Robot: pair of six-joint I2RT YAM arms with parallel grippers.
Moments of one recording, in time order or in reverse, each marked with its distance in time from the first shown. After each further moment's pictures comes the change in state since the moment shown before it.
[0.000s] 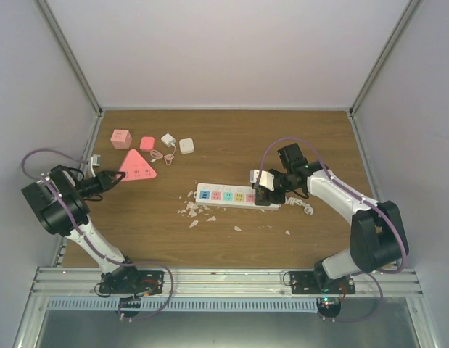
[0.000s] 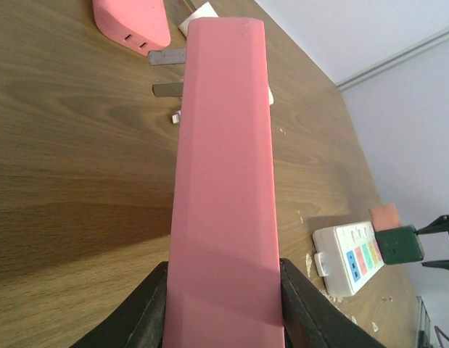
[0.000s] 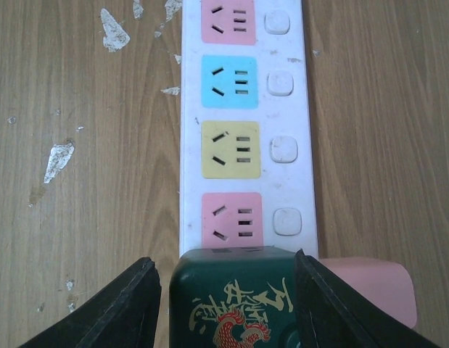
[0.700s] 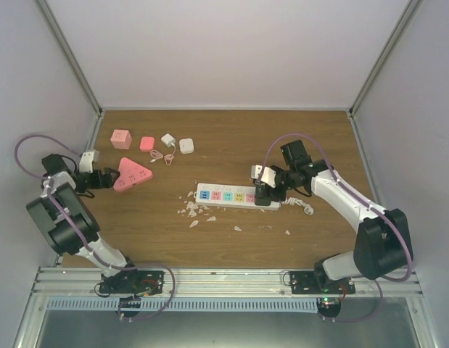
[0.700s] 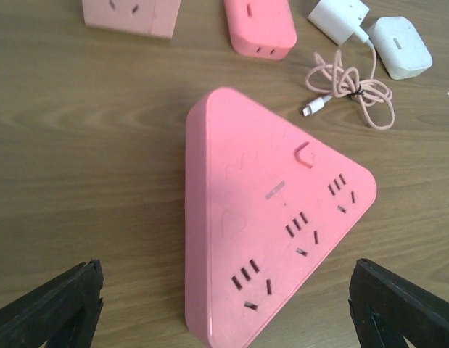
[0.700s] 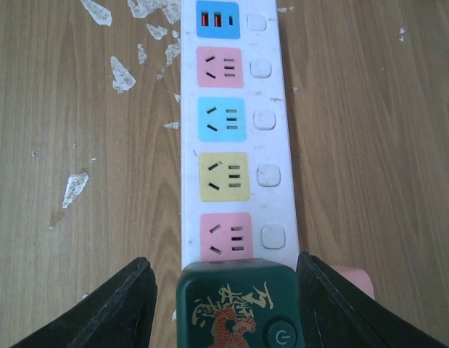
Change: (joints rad) left arm -0.020 -0.211 -0.047 0.145 -0.415 -0.016; right arm 0.000 -0.044 0.039 -0.039 -0.035 0.039
